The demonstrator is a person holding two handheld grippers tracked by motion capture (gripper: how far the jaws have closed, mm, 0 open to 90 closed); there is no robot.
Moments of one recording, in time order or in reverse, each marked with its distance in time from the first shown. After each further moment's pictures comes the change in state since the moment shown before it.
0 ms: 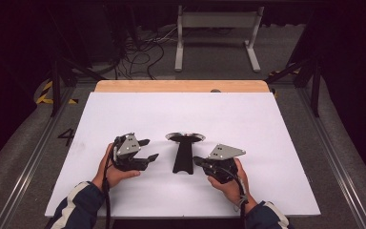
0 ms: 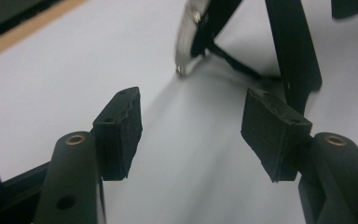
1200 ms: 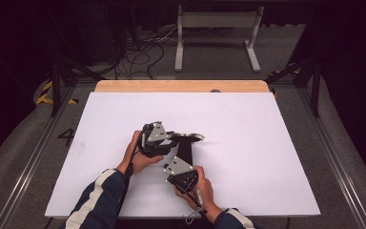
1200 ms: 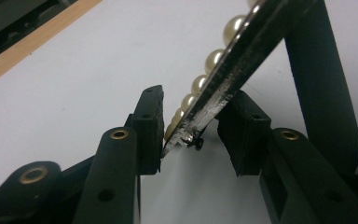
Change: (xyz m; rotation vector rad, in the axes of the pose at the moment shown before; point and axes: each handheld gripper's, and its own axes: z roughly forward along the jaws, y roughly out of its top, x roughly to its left) left arm -0.004 0.038 0.064 0.037 -0.027 0.068; right arm 0.074 0.005 0.084 0.100 -0.152 -0.174
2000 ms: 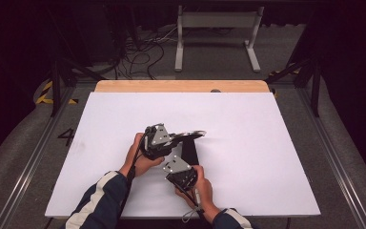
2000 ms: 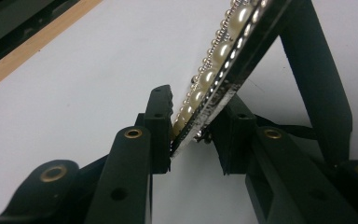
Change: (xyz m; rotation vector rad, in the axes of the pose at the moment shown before) left arm -0.011 0.003 0.001 0.028 0.053 0.020; right arm 0.001 0.000 0.006 0.047 -0.072 0.013
